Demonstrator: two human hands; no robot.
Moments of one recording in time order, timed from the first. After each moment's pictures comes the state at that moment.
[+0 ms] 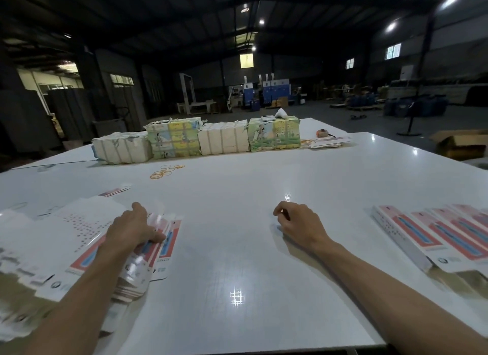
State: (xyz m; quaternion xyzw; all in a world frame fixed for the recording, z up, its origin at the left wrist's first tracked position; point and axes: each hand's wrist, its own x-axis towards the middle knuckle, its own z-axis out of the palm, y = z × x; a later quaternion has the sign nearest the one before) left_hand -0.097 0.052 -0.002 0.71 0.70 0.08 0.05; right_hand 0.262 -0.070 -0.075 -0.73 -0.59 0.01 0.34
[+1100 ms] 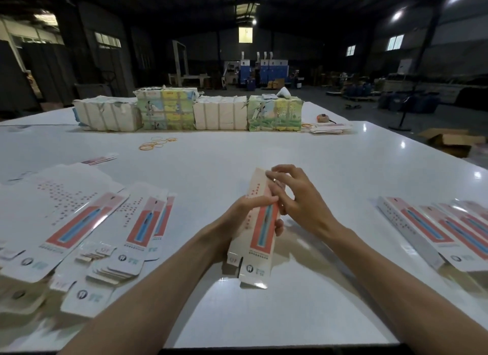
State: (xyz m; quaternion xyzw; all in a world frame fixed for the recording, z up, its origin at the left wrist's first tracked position) left_hand 0.072 -0.003 -0.070 0.60 0.16 0.19 0.76; right_hand 0.247 -0.075 -0.053 -0.61 -0.67 -0.02 0.42
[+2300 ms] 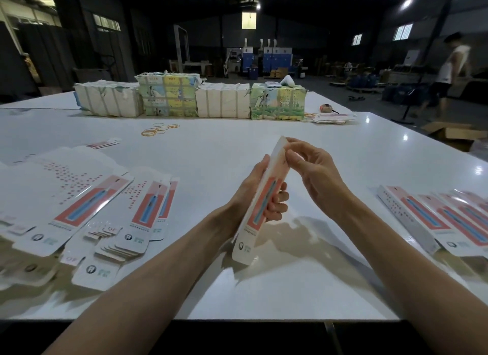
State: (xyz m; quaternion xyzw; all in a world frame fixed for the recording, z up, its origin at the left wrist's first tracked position) left_hand 0.088 -0.022 -0.049 0.53 0.19 0.18 0.81; right_hand 0.246 -0.091 -0.018 -0.46 -0.53 0.29 0.65
